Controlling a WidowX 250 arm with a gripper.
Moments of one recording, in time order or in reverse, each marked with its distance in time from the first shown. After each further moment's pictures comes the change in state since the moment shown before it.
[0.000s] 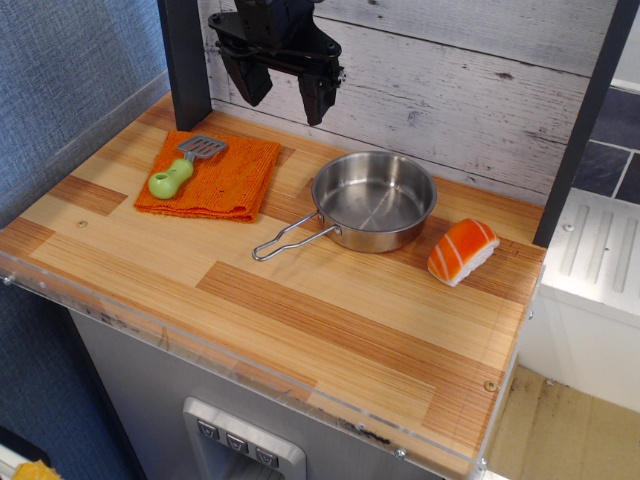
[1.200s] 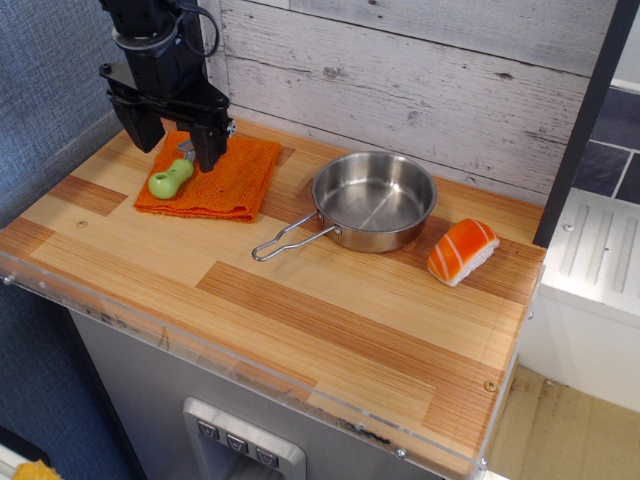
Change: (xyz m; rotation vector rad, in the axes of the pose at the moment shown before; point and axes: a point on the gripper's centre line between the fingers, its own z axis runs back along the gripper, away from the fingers) arm -0.063 0.072 -0.012 0.103 0.120 0.098
